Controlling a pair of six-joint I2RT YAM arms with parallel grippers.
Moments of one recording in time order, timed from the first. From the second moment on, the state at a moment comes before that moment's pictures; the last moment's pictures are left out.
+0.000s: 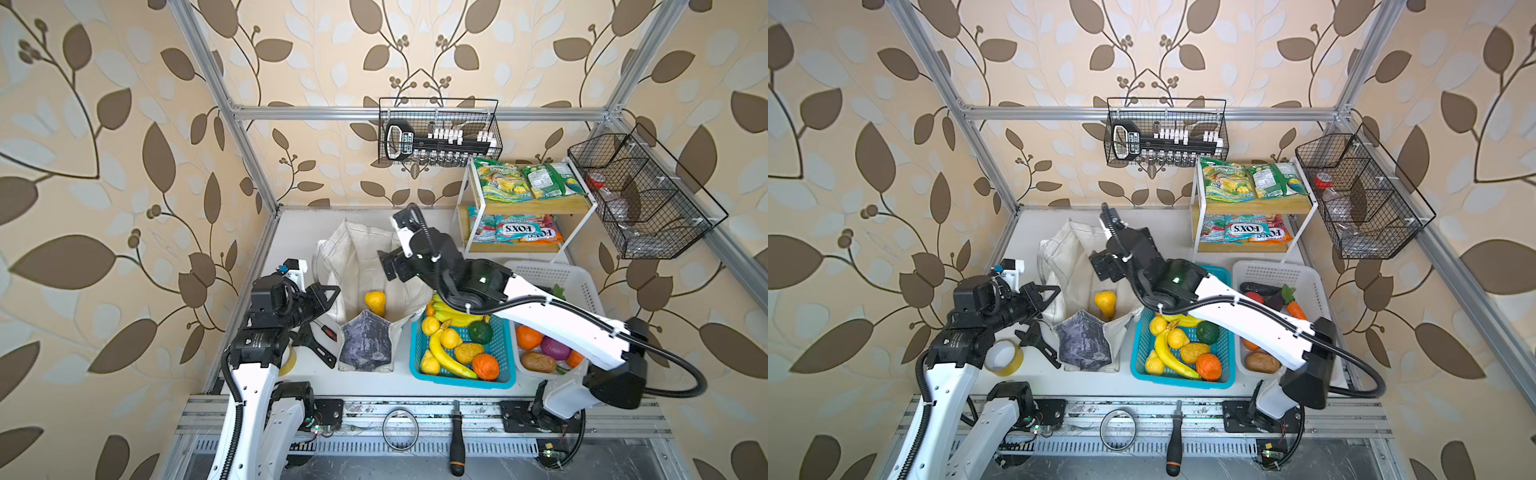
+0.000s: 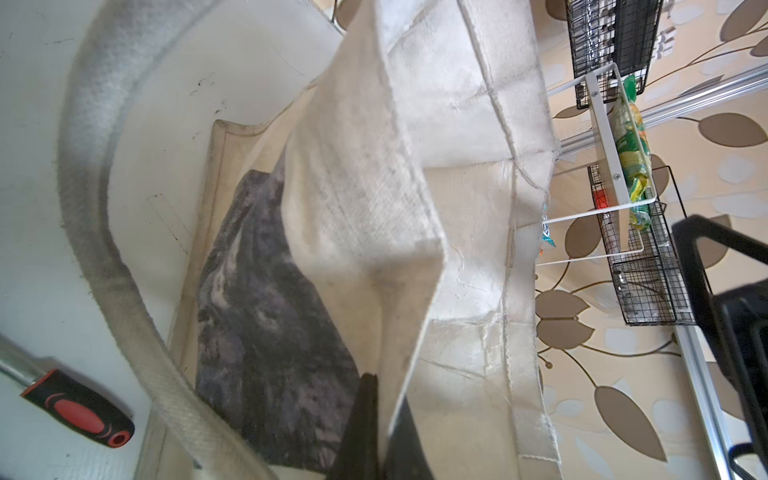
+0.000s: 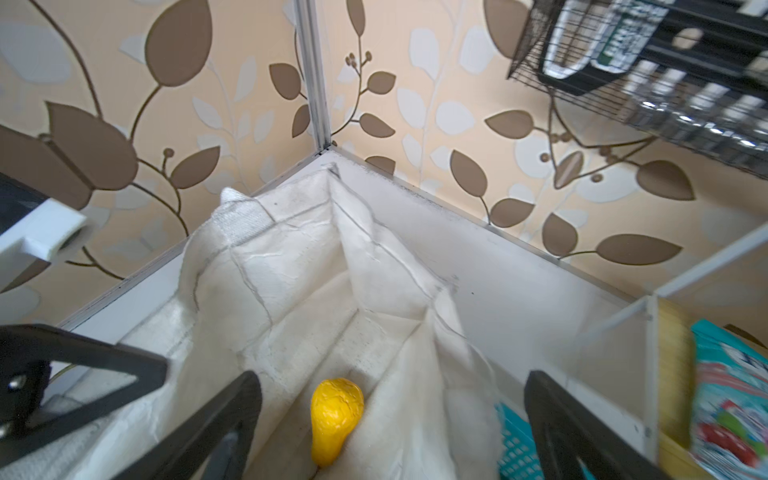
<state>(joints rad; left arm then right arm) 0.09 0.66 0.73 -0.63 0.64 -0.67 0.99 1.50 1.56 -0.49 0.49 0.14</state>
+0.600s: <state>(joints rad) 0.09 0.62 0.70 -0.60 0.62 -0.71 0.52 0.96 0.84 -0.50 0.12 0.29</state>
